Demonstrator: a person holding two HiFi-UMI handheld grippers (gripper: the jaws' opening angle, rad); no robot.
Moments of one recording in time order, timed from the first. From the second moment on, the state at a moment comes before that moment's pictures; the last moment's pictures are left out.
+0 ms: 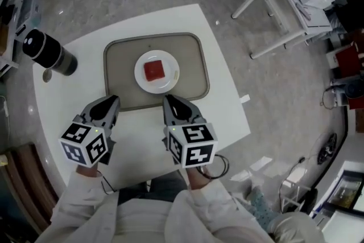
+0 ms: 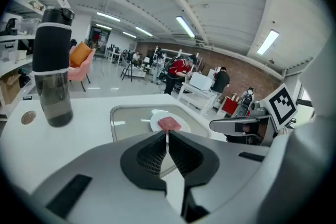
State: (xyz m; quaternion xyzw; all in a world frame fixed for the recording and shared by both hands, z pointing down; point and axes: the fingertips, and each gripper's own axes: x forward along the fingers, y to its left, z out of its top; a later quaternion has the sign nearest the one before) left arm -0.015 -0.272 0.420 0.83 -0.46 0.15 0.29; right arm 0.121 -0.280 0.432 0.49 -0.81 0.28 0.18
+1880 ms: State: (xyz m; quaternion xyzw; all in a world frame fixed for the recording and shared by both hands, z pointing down) left arm -0.013 -0.068 0.342 0.88 -0.38 0.11 0.26; right arm 0.031 -0.057 0.337 0.43 -0.87 0.19 0.13
